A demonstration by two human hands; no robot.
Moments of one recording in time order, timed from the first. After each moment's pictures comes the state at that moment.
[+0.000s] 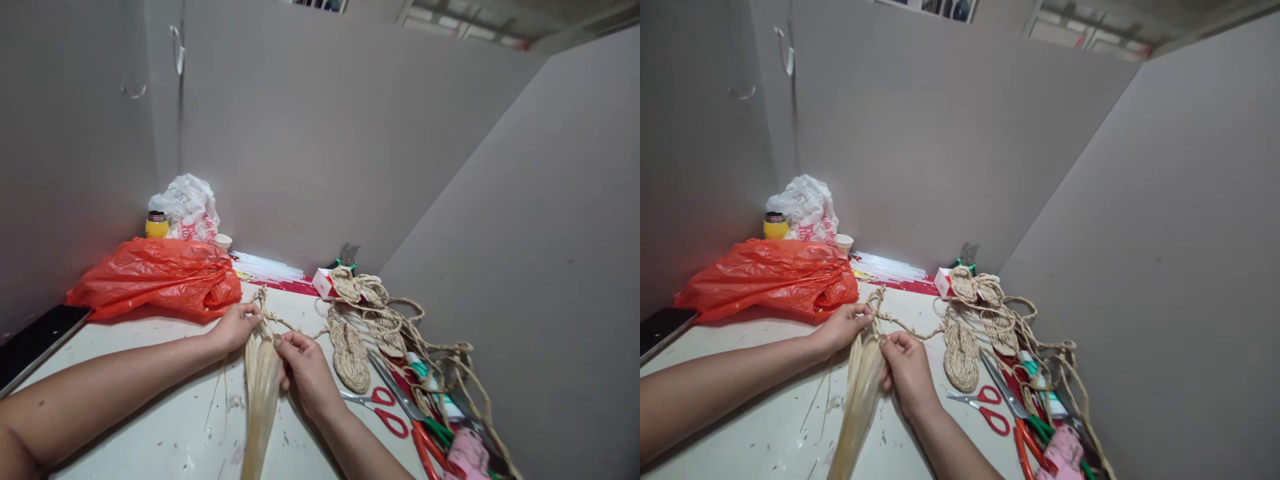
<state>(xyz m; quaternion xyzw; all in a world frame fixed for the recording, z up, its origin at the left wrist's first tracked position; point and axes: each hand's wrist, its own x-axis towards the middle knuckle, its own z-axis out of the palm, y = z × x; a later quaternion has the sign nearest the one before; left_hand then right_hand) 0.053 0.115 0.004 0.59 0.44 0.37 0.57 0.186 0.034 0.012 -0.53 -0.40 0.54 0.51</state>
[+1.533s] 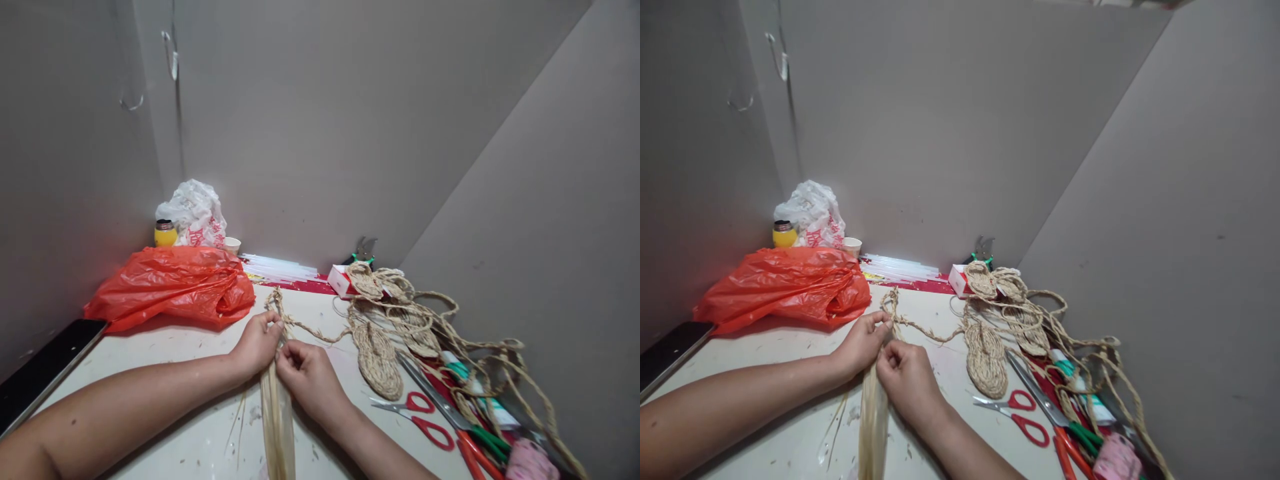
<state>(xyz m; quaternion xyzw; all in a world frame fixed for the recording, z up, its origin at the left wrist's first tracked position) 0.065 0.104 -0.002 0.62 0.44 0.41 0.51 0.173 0.043 0.006 -0.58 -0.67 0.27 0.38</state>
